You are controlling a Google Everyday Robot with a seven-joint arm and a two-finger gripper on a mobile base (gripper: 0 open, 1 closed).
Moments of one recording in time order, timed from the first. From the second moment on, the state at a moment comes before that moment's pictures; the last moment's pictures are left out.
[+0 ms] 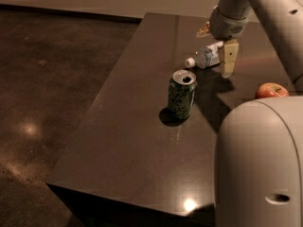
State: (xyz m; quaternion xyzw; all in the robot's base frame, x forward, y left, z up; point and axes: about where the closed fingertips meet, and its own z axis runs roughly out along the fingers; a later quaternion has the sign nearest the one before) arm 0.693 -0.202 0.882 -0.80 0.59 -0.04 0.10
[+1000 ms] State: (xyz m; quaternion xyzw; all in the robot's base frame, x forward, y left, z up) arm 0.718 -0.183 0.870 -0.86 0.49 -0.09 0.03
